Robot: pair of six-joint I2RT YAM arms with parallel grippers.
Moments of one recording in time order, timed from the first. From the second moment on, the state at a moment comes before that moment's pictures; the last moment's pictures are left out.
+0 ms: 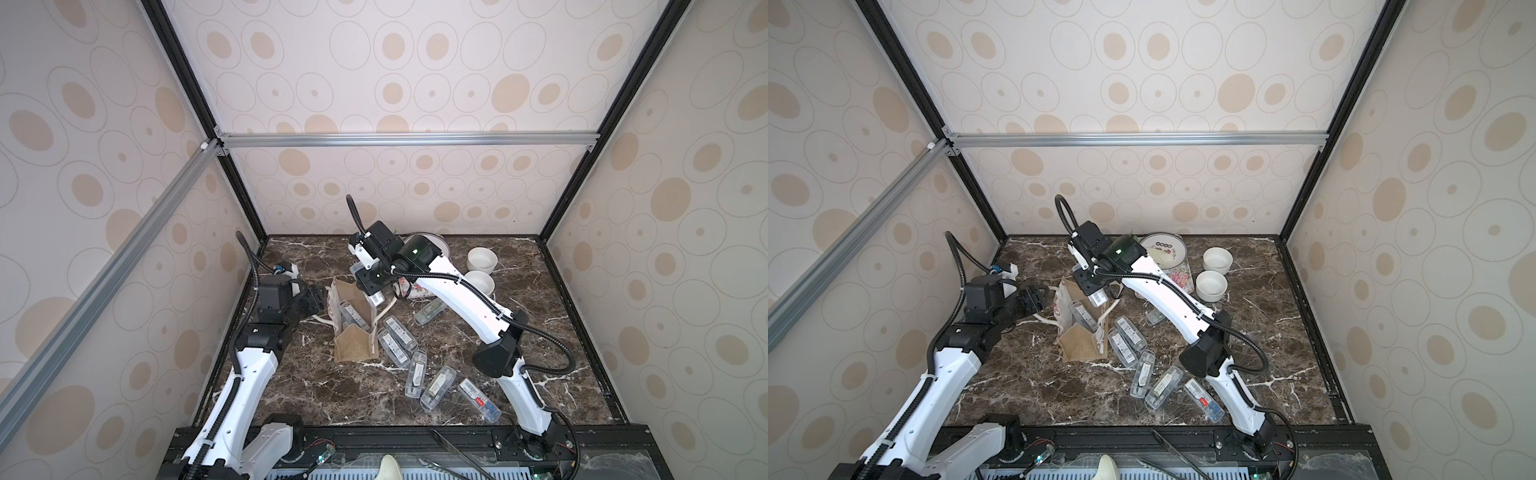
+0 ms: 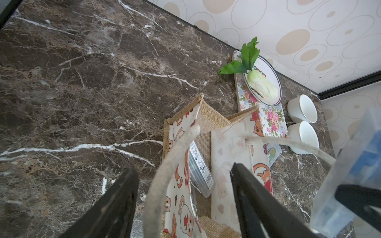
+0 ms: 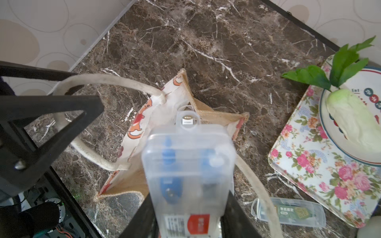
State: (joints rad) left arm -0.06 0.98 0.82 -0.42 0.10 -0.43; right arm 0.91 2.26 2.59 -1.24 0.00 0.19
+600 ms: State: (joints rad) left arm -0.07 0.98 0.81 -0.42 0.10 -0.43; right arm 0.94 2.45 2.58 -1.14 0.00 0.22
